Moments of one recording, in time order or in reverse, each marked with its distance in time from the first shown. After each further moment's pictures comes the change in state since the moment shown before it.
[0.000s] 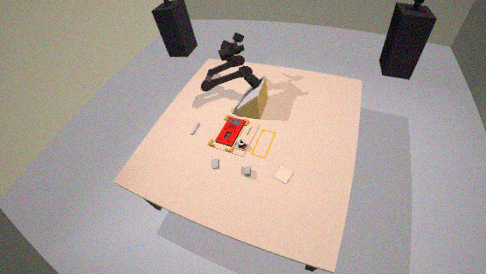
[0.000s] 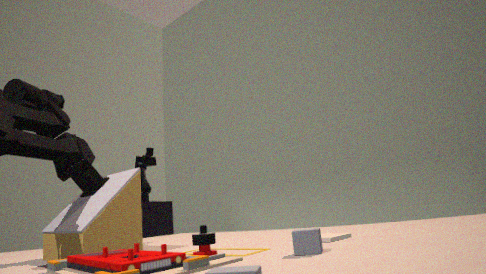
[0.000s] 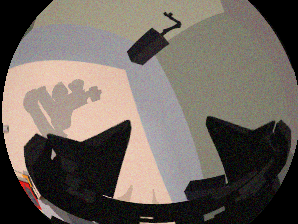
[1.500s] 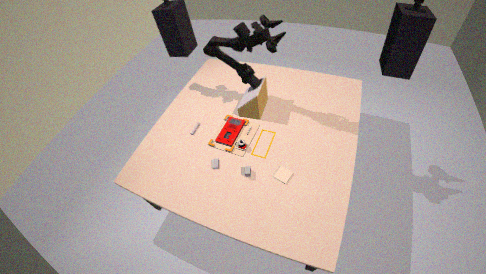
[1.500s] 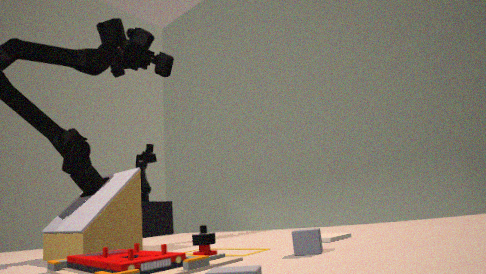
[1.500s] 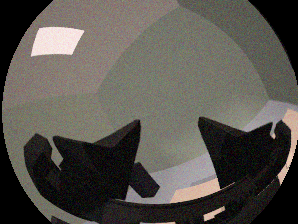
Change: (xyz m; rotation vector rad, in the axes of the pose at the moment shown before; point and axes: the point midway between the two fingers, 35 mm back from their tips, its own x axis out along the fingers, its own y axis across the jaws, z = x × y) arm -0.438 -0.179 -0.096 0.864 -0.217 -2.190
